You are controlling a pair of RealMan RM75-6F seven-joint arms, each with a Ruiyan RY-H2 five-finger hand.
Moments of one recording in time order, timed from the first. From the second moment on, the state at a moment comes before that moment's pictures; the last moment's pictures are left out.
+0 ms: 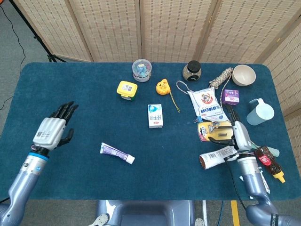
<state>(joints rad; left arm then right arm) -0.61 -1.04 0.00 -1.96 1.09 1.30 0.26 0.36 -1.35 0.29 -1.56 -1.29 1.17 0.44</state>
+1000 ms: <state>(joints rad) -0.27 -1.03 0.08 -1.82 1.36 1.54 0.12 0.16 -1.20 0.14 -1.62 -1.30 1.40 0.04</state>
